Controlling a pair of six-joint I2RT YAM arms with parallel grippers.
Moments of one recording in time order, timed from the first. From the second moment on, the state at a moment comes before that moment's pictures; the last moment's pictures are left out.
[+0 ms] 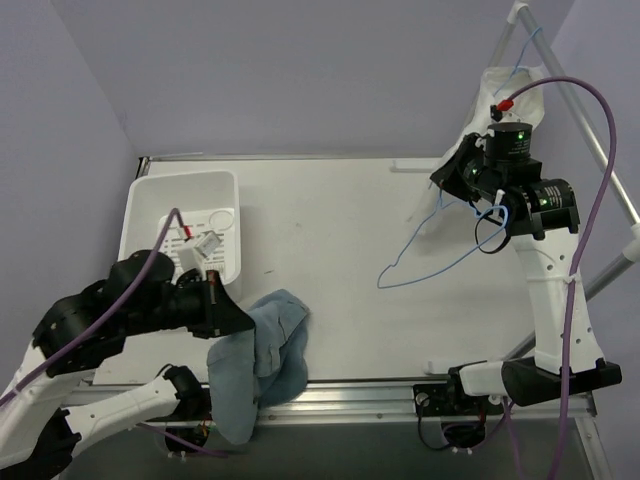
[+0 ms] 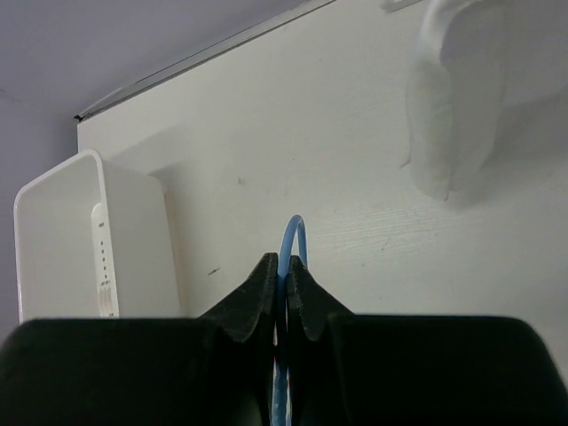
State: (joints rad) left arm -0.89 0.76 1.39 -1.21 0.15 -0.85; right arm 0.18 1.33 1.80 -1.01 -0.01 0.59
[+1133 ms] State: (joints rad) left arm -0.97 1.38 1.94 -0.92 0.23 -0.82; right arm 0.57 1.48 1.62 -1.03 0.42 0.55
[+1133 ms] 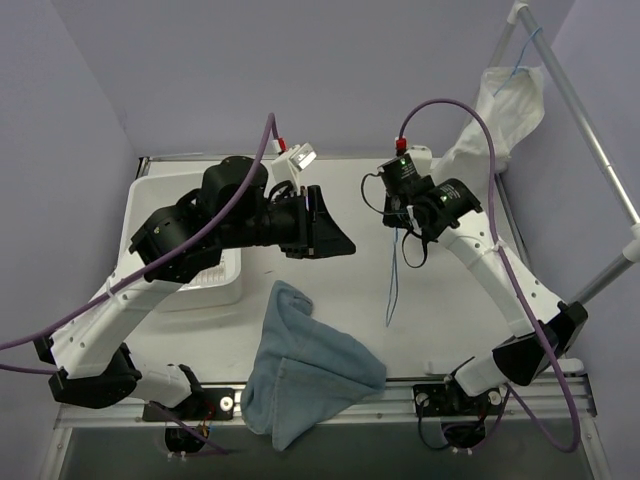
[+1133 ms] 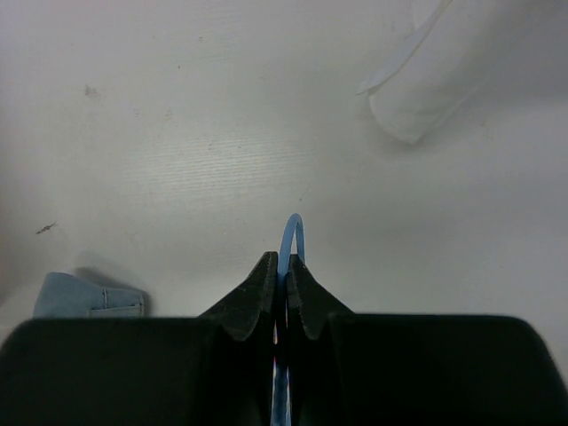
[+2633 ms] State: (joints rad) left arm -1.06 1.55 2.17 -1.16 0.05 -0.75; right arm 0.74 1.58 1.61 -1.09 0.64 0.53
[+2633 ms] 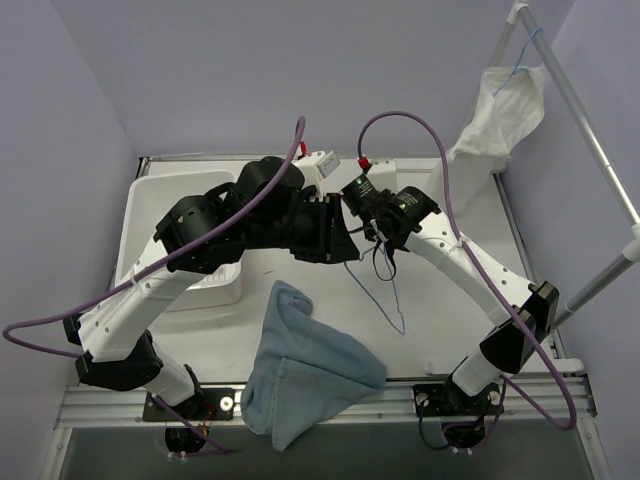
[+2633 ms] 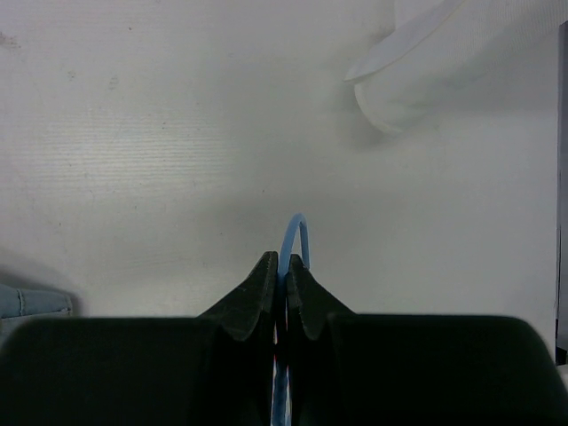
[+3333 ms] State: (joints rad) left arm -1.06 1.50 2.03 -1.17 0.04 -0.75; right arm 0.77 1.58 1.64 -1.13 0.69 0.56
